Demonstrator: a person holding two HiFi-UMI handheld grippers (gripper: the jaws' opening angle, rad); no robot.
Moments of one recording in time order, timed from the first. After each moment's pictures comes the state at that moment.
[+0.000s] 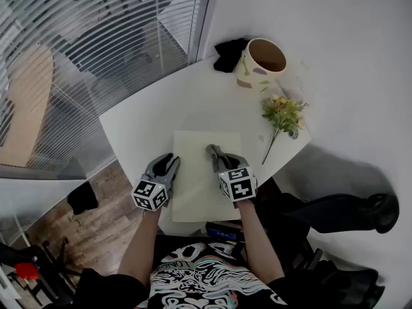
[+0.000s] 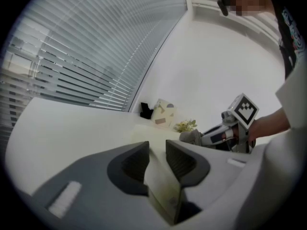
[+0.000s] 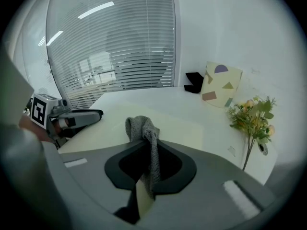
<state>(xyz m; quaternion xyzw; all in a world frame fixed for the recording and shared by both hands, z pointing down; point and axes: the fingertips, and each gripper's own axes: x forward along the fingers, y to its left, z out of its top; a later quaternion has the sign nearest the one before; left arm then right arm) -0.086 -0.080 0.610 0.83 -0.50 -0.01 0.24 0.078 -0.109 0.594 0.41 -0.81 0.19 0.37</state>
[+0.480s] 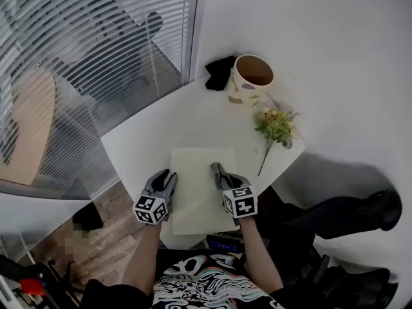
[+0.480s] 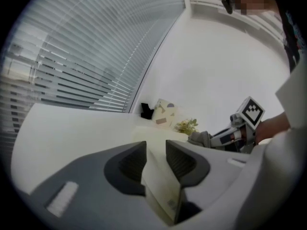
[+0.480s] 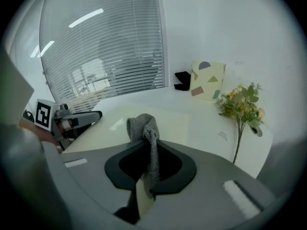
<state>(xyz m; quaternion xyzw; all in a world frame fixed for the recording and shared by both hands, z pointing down) -0.089 -0.077 0.605 0.83 -0.51 0.01 0.24 0.106 -0.087 0.589 0.44 -0.80 0.23 0.32</state>
